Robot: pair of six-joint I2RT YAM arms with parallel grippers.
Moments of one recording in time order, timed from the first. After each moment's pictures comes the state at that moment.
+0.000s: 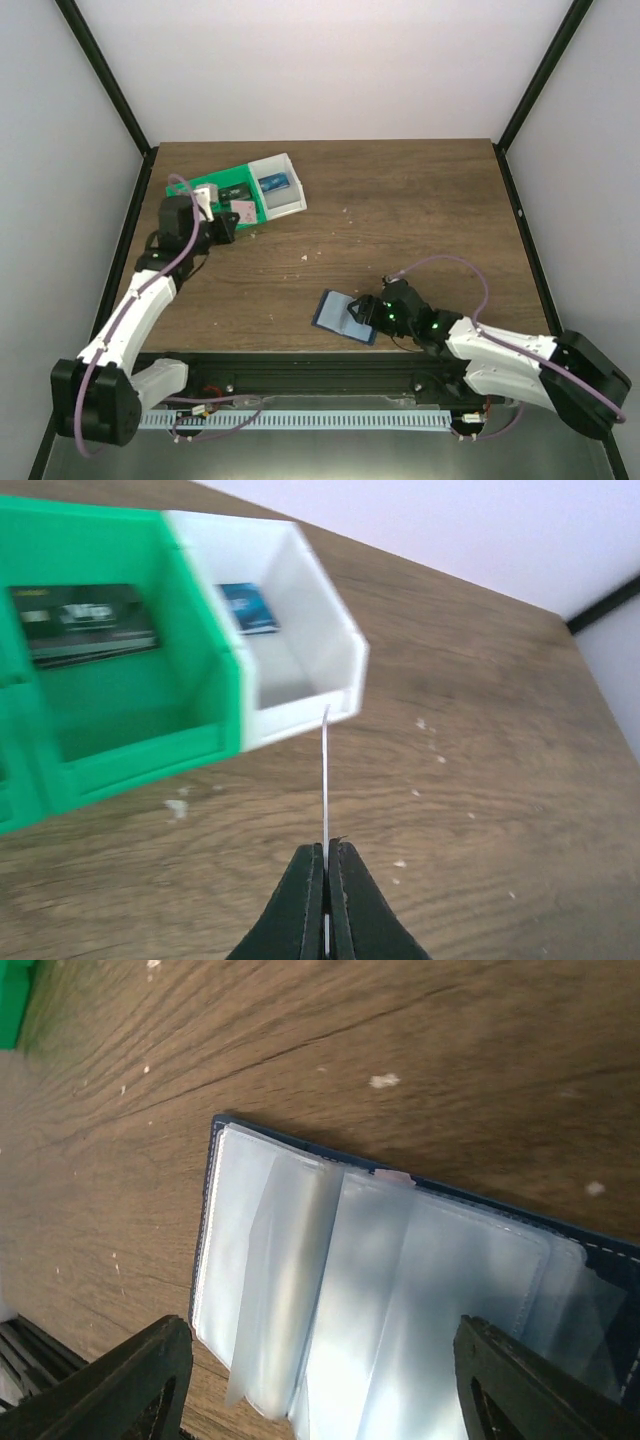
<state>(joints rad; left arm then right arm) -0.20 1.06 0.77 -0.22 0.30 -0.40 0.85 0.99 0.25 -0.01 -0.06 1.13</state>
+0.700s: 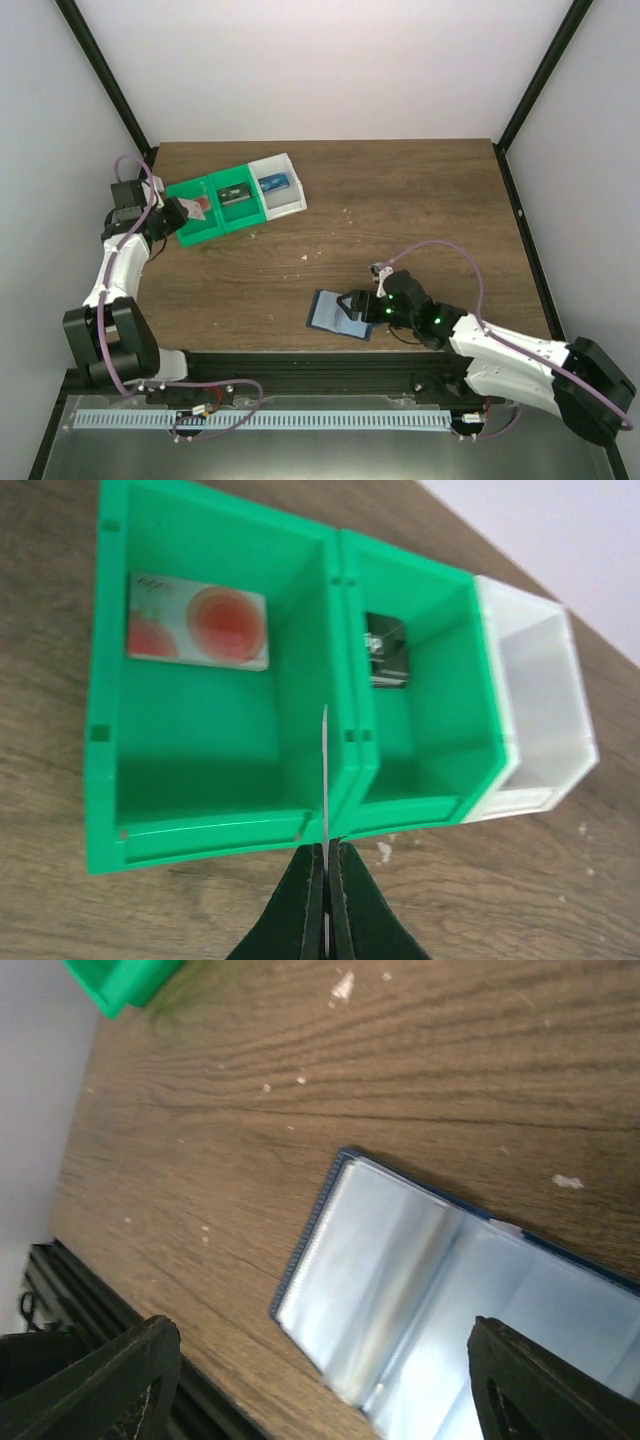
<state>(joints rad) 0.25 1.35 0.98 -0.39 0.40 -0.37 0.85 0.99 0.33 0.03 -0.13 0.85</state>
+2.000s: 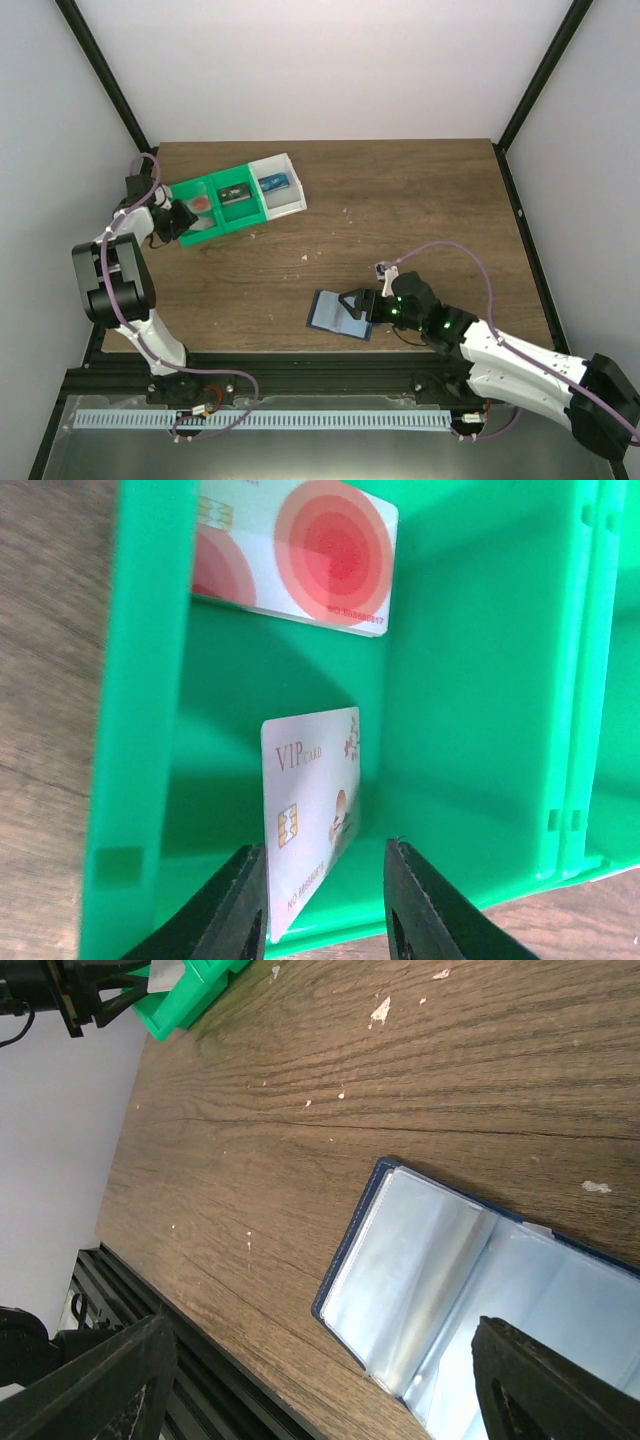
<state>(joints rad) 0.28 1.77 1.16 -0.46 0.42 -0.39 0.85 0.84 0.33 -0.02 -0.15 0.88</state>
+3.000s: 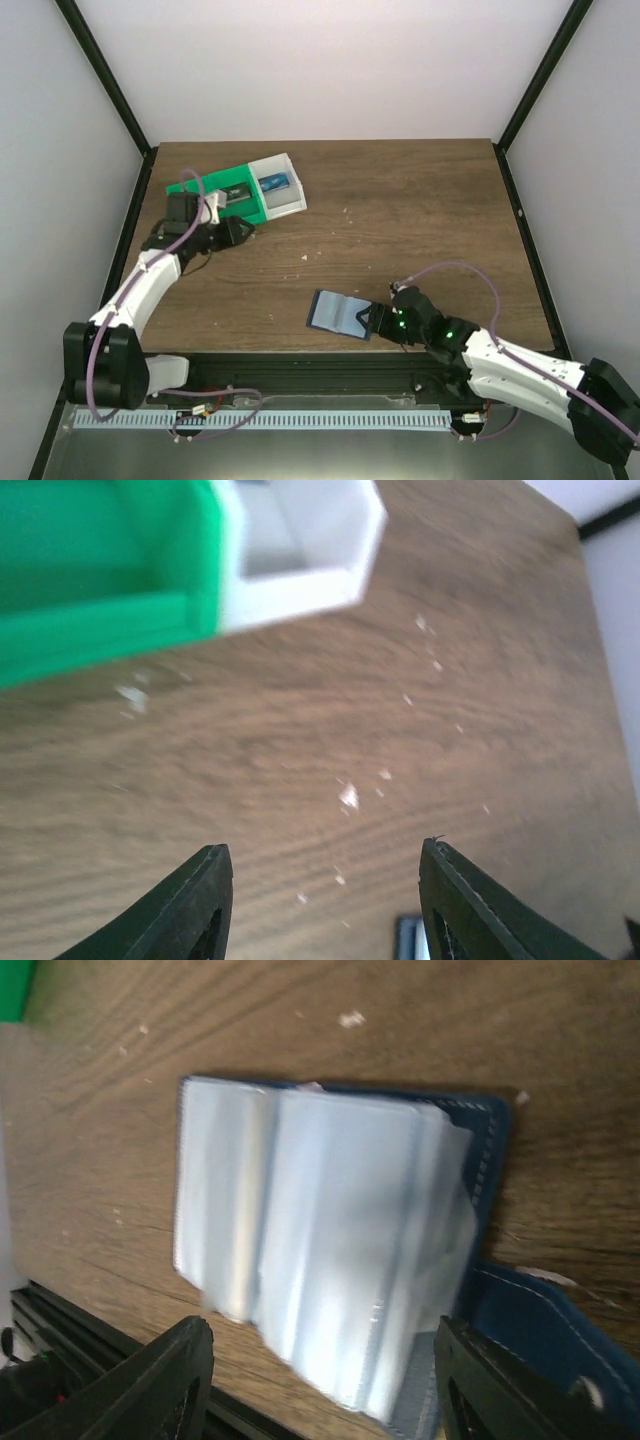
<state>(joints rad) -0.06 1.28 0.88 -0.39 0.49 -0.40 0.85 0.78 0.22 -0.16 -0.10 1.10</state>
